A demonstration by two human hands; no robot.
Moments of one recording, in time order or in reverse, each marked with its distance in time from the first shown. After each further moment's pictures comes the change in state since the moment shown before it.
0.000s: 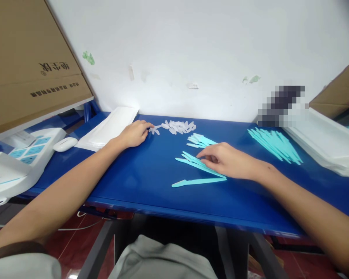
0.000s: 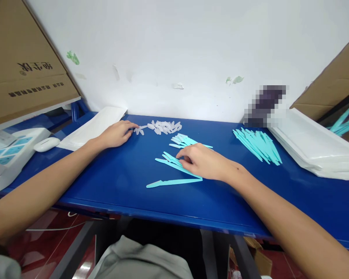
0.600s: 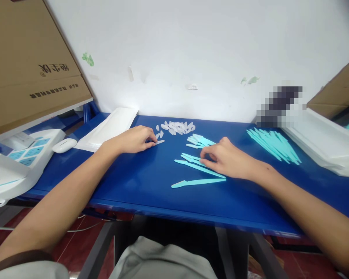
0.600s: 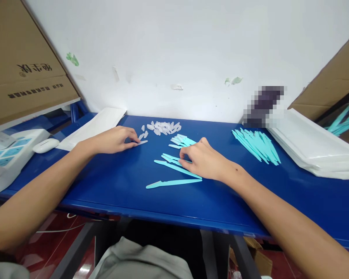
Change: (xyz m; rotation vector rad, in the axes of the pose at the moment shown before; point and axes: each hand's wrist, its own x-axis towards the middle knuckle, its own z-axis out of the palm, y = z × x) left_hand -0.011 0.034 -0.036 -0.079 -0.211 0.225; right_hand 0.001 -0.004 -0.001 -0.189 -0.009 0.113
